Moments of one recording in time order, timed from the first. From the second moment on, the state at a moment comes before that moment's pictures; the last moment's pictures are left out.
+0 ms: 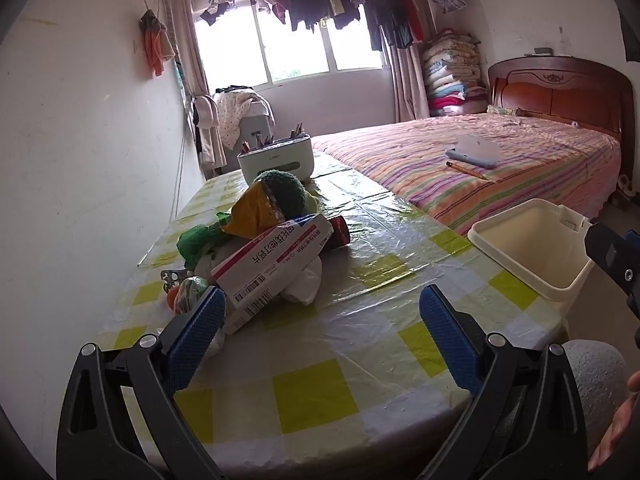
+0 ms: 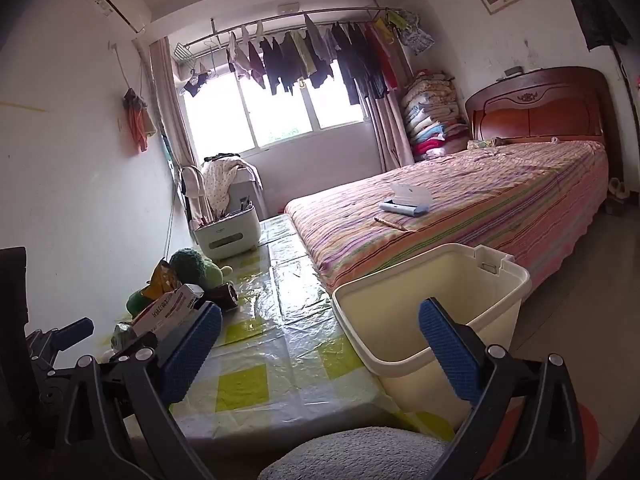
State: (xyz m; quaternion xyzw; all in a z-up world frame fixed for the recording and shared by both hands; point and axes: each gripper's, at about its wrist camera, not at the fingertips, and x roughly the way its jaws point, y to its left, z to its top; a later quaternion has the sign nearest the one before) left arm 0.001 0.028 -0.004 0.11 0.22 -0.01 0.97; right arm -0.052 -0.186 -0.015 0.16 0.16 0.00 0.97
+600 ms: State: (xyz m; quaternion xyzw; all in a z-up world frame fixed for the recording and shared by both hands) left arm 0.012 0.049 -0.013 0.06 0.24 -0.02 0.97; right arm -0.024 -0.169 -0.034 0.16 0.16 -0.03 0.97
